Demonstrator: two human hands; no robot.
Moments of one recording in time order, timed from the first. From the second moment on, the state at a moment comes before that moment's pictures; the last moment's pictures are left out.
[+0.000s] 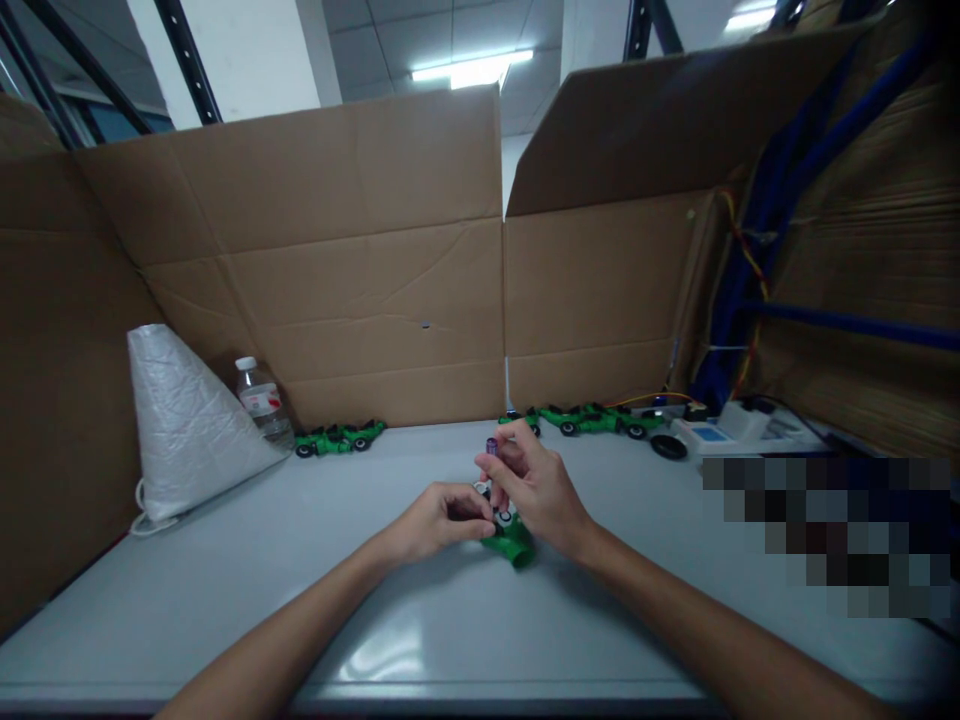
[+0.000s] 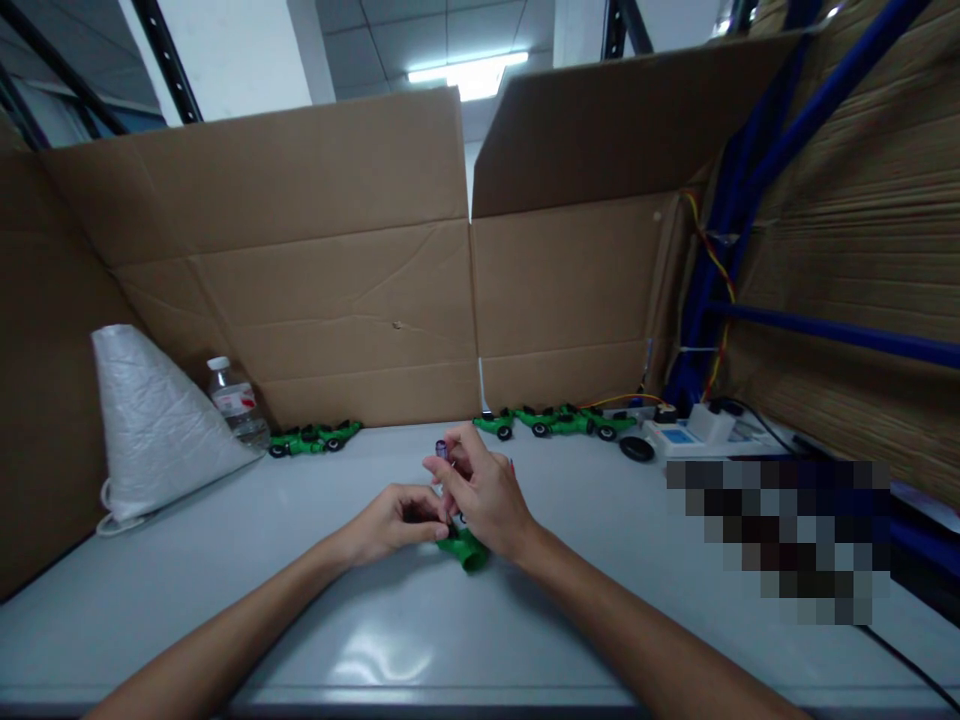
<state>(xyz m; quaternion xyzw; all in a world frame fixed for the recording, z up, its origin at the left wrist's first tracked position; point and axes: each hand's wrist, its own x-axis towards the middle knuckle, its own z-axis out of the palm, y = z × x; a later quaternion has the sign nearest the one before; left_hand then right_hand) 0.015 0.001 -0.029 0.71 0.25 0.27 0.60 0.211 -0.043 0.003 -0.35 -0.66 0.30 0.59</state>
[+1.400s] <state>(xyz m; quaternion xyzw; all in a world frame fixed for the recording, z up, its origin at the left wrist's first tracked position) 0.015 -0.001 -0.026 0.74 0.24 0.25 0.57 0.215 -0.039 0.007 -0.22 -0.53 0.63 0.53</state>
